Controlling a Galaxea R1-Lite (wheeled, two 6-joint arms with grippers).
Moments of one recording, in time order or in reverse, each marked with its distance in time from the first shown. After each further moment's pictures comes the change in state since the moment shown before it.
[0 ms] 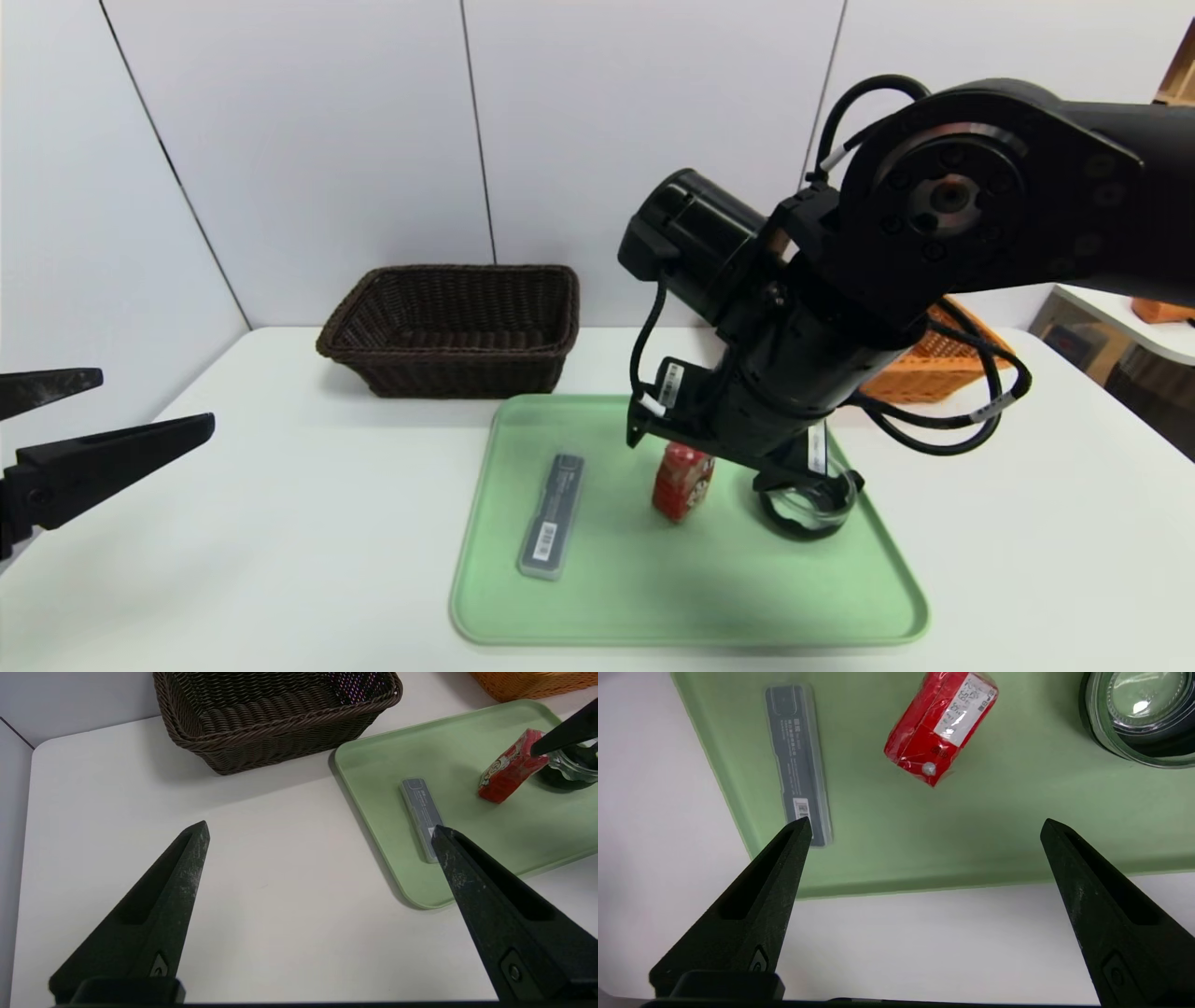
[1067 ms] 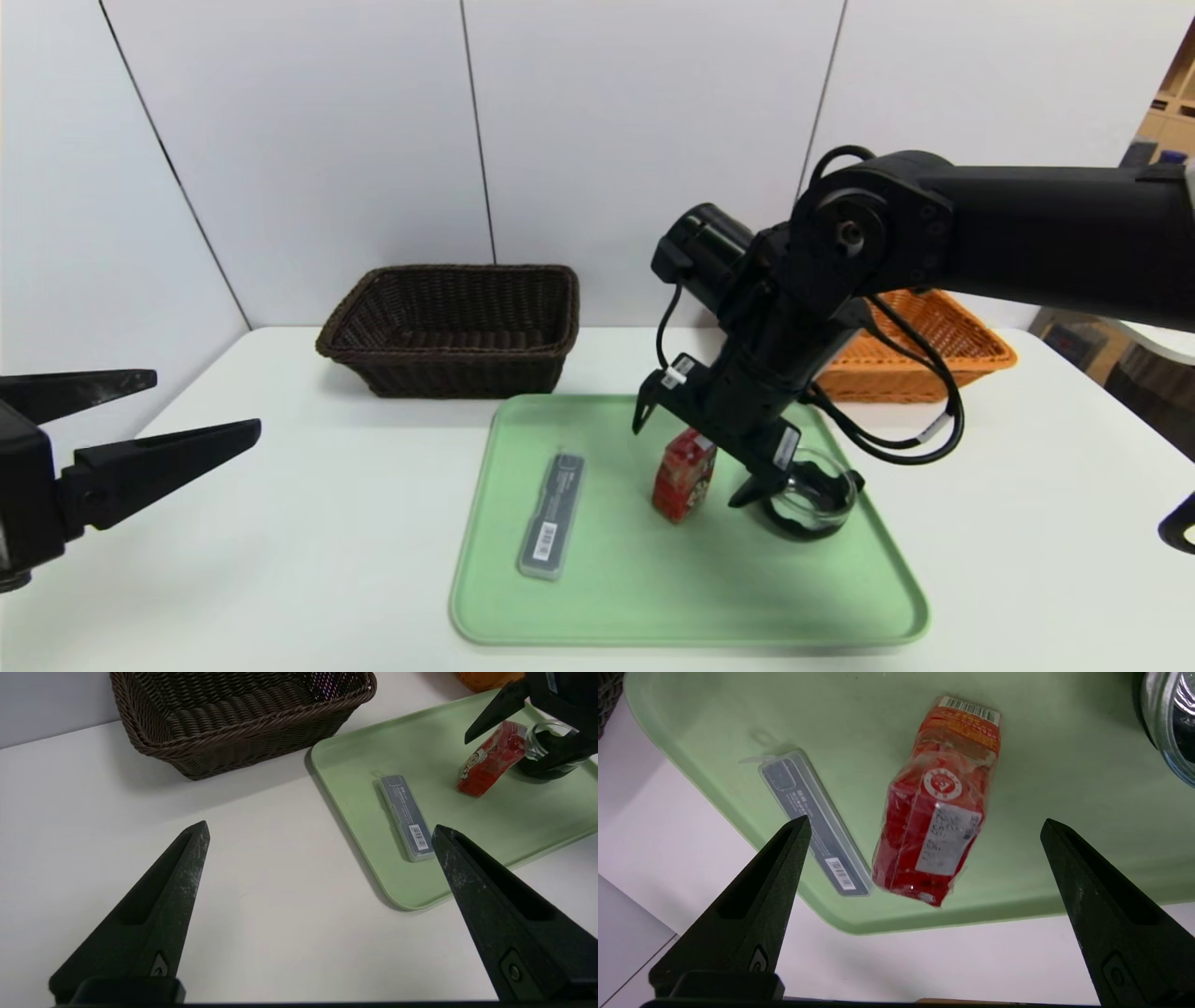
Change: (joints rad) left arm -0.076 0.059 0.007 -0.045 0.002 -0.010; right arm -0.159 0.109 -0.001 -0.073 0.246 0.181
